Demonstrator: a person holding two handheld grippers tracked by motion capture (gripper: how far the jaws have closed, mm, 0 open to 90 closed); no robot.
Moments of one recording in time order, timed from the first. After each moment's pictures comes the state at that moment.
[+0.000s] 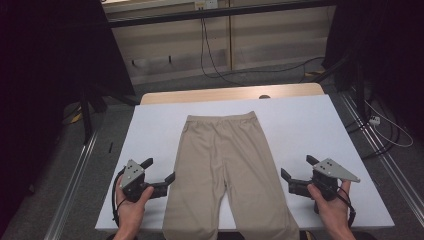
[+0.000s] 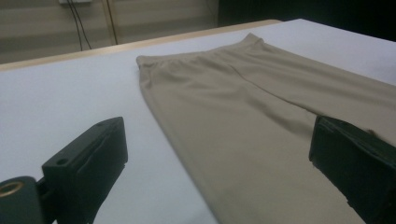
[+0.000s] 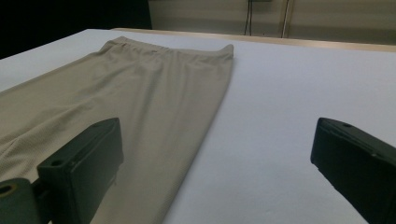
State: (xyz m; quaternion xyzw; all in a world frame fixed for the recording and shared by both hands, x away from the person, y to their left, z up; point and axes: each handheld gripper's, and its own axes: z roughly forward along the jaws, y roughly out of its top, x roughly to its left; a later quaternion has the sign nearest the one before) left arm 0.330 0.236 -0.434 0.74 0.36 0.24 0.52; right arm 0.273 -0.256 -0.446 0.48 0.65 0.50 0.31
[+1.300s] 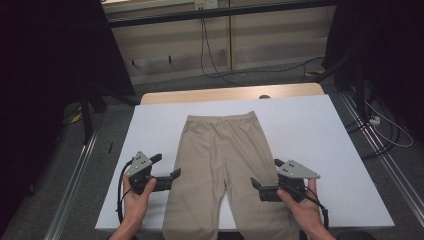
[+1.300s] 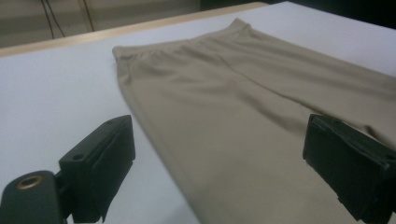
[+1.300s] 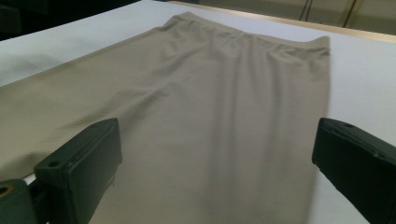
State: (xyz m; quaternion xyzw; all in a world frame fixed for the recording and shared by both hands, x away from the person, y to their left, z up) left arm 0.355 0.222 -0.430 0.77 0.33 0.20 0.52; right arm 0.283 -0.182 -0.447 0.42 0.72 0.49 0.26
